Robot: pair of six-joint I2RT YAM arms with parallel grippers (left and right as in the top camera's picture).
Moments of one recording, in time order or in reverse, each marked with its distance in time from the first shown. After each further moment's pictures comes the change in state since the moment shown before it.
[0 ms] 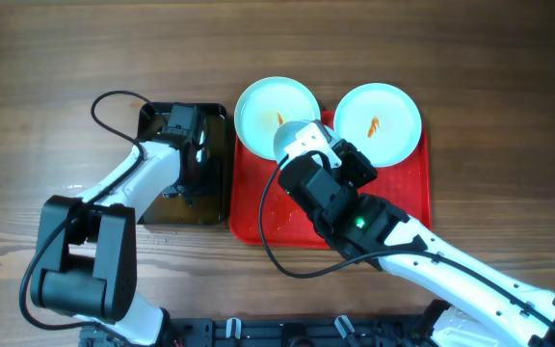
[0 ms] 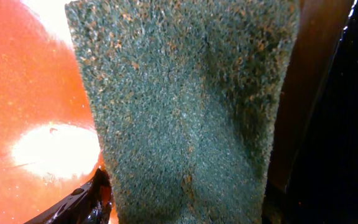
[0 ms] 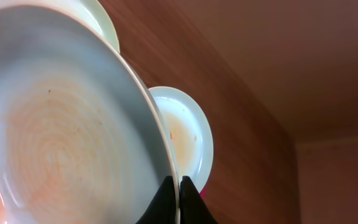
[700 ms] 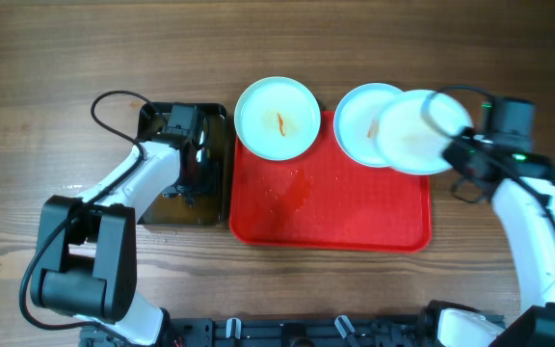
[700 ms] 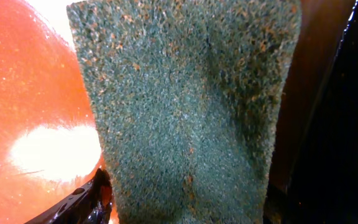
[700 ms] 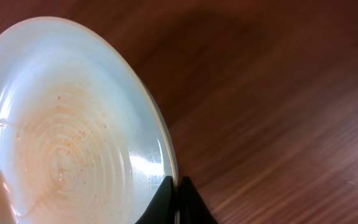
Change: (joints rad) left arm 0.000 0.000 0.000 0.001 -0.003 0.000; right arm -1.098 0.000 0.000 -0.187 -0.818 0.670
